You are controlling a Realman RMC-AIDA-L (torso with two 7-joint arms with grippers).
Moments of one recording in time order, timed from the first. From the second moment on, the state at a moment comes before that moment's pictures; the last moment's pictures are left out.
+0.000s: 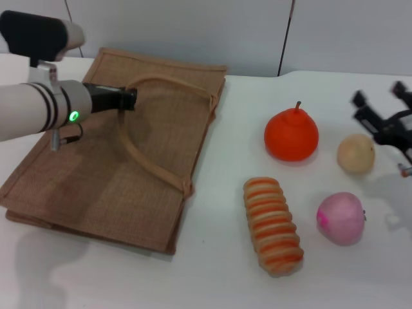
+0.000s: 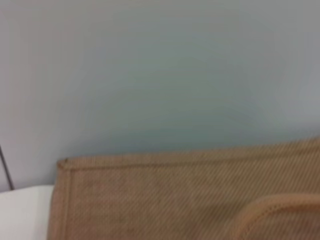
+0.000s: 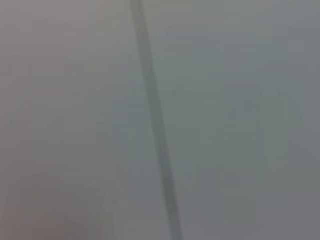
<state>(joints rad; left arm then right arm) -0.56 -2.02 1.41 0.82 -1.05 -0.48 0.78 0.63 2.03 2.24 -0.22 -0.74 1.36 -2.79</state>
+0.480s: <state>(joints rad) -0.51 -2.01 1.08 0.66 -1.76 -0.95 1.49 0.64 1.98 1.90 -0.04 -0.92 1.35 -2.51</state>
